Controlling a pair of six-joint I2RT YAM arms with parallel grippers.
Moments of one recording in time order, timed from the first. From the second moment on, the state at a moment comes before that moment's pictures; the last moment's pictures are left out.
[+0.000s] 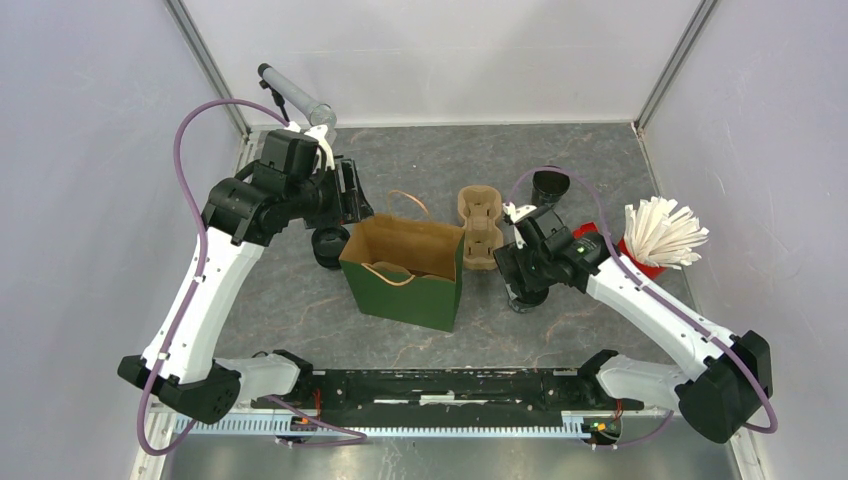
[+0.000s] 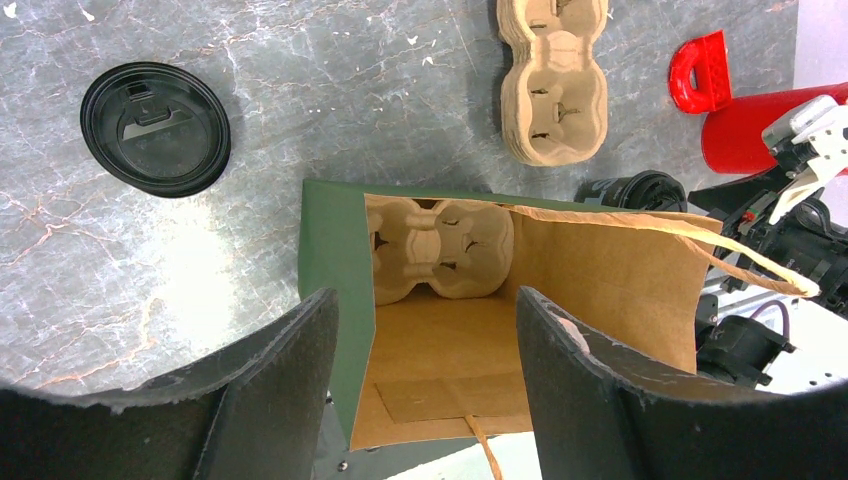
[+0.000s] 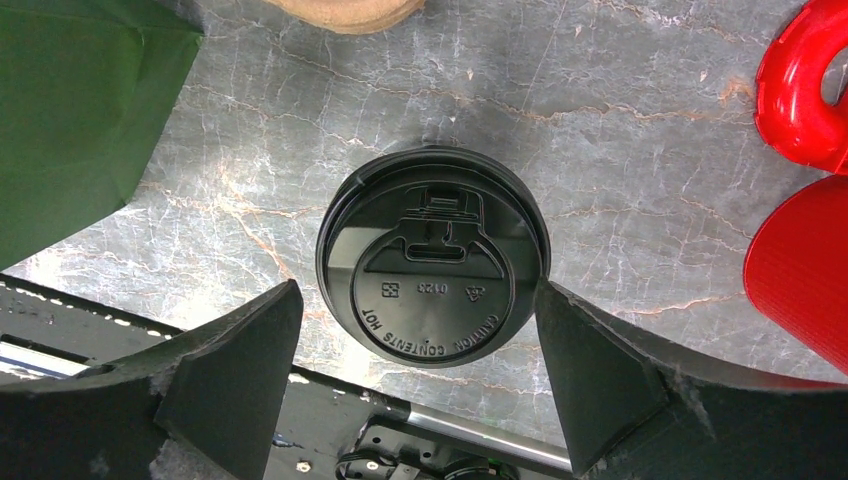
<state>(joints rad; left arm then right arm) -0.45 1.24 1.64 -1.18 0.05 -0.48 0.62 1.15 0.94 -0.88 0.12 0.20</state>
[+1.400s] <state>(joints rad) -0.45 1.22 1.63 -1.18 0.05 -0.48 0.62 1.15 0.90 -0.85 0.14 0.20</state>
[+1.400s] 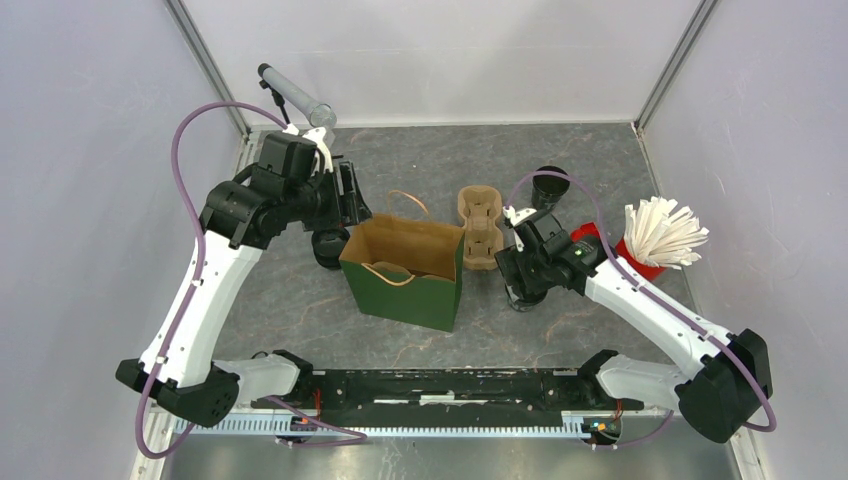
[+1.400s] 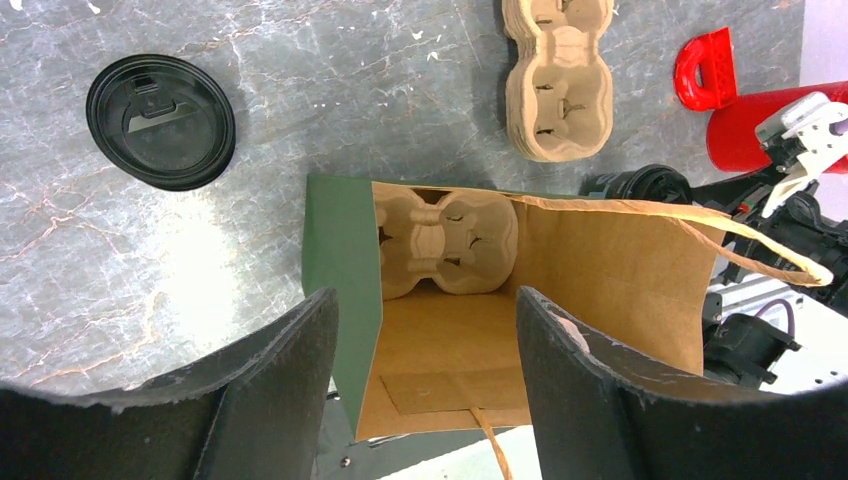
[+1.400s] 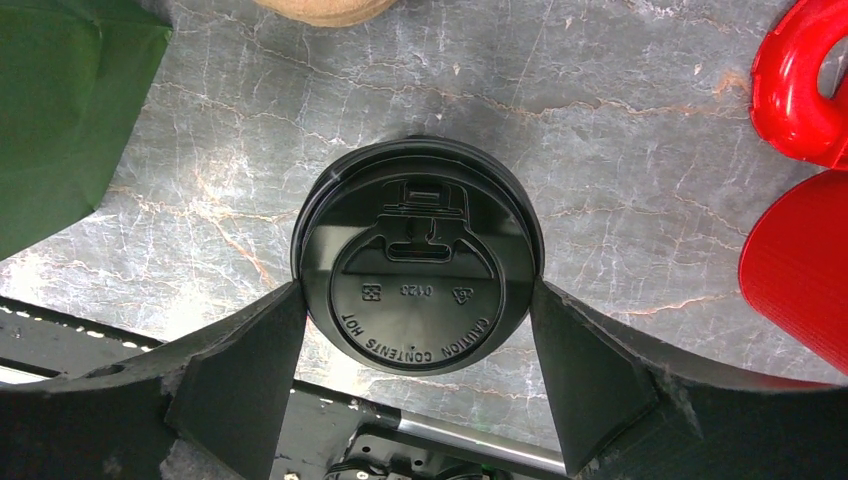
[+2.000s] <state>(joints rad) -0.45 1.22 1.60 -1.23 0.03 -0.48 0.62 1.15 1.49 -1.04 0.18 0.12</state>
